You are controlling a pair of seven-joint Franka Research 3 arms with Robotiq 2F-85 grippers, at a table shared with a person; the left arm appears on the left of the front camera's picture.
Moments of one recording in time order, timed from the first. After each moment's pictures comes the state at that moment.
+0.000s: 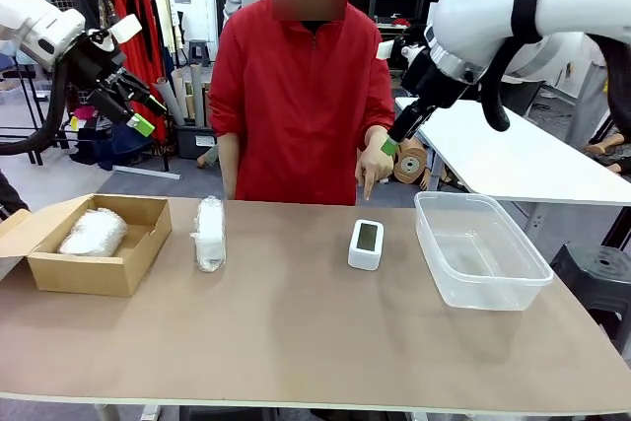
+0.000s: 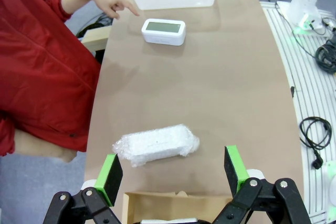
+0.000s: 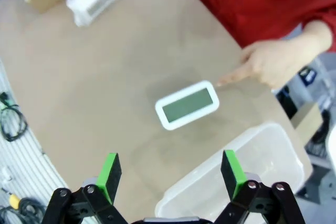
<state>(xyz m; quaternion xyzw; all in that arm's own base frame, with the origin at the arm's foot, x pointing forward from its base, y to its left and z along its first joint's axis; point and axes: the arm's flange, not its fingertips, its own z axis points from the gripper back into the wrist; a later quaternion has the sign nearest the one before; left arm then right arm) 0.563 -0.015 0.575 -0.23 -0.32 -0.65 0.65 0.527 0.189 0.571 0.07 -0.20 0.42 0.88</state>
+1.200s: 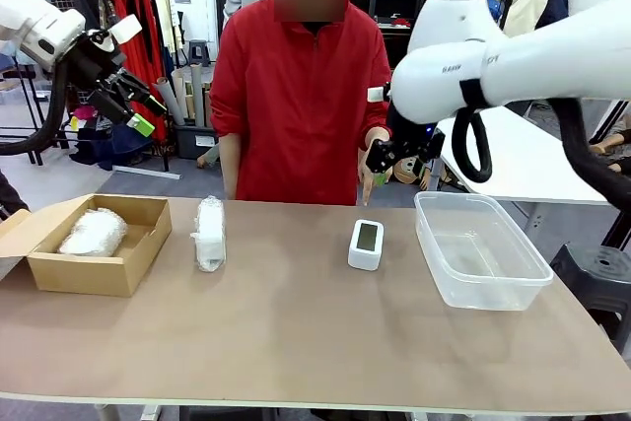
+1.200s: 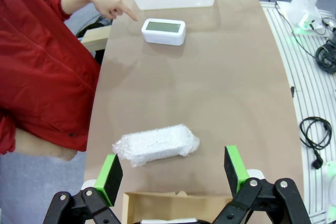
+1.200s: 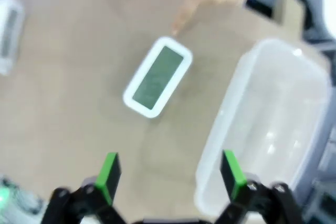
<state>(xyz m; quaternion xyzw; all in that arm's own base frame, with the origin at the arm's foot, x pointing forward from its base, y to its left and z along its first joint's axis) 0.563 -0.015 0.575 -0.23 -0.32 -0.65 0.65 0.542 0.226 0.502 -0.02 -0.14 0.12 0.98</state>
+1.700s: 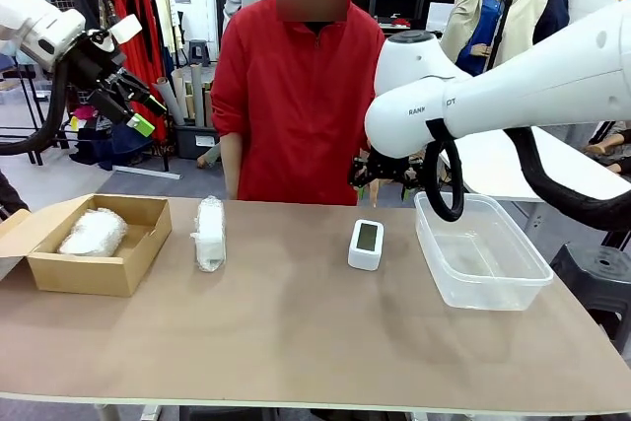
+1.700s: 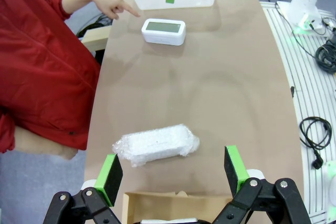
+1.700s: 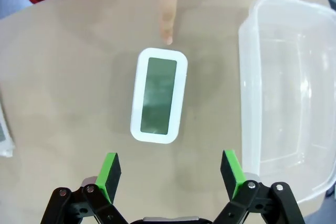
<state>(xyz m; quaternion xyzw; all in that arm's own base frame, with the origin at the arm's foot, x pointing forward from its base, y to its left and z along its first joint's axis) 0.563 -0.015 0.575 -0.23 -0.32 -0.65 0.65 0.566 0.250 0.450 -0.02 -0.13 -0.07 0.99</state>
